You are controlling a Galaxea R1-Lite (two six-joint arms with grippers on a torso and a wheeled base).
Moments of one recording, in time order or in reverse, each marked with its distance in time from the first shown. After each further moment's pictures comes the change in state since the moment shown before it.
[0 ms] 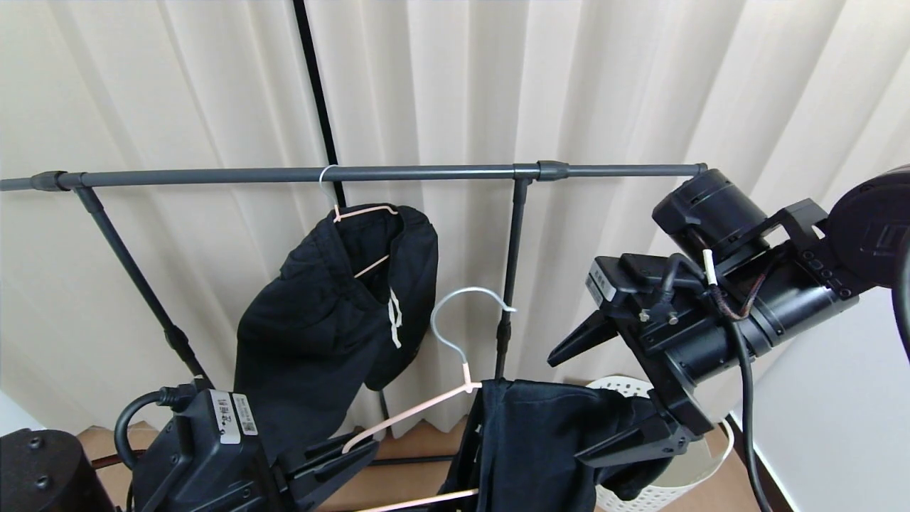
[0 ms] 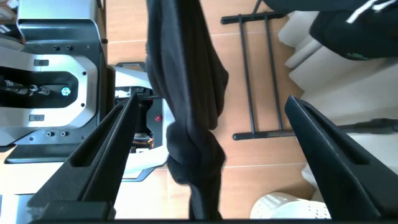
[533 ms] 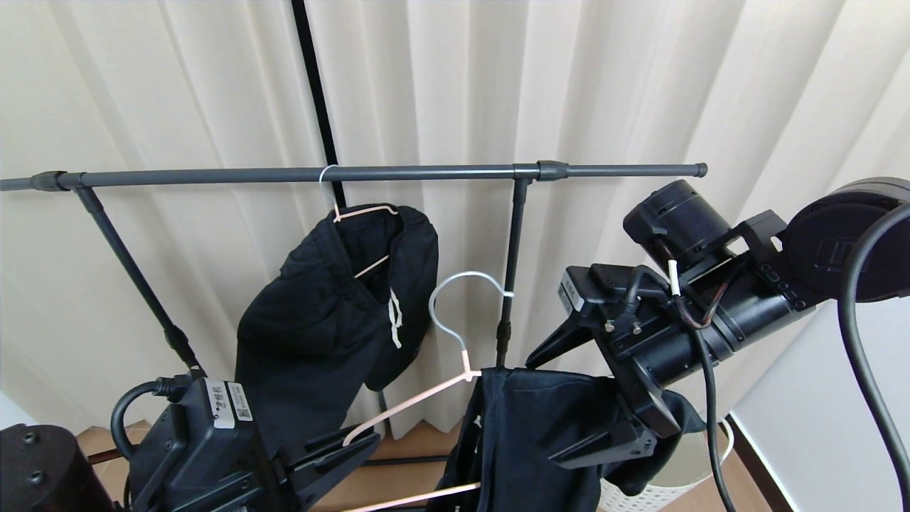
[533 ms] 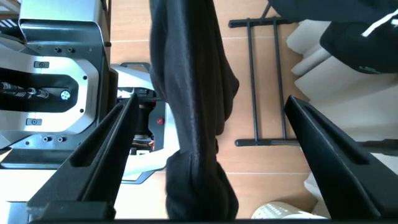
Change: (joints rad) left arm 0.001 -0.004 -0.014 -0.010 0.000 -0.054; right arm 0.038 0.046 0.002 -0.069 -0.002 0.010
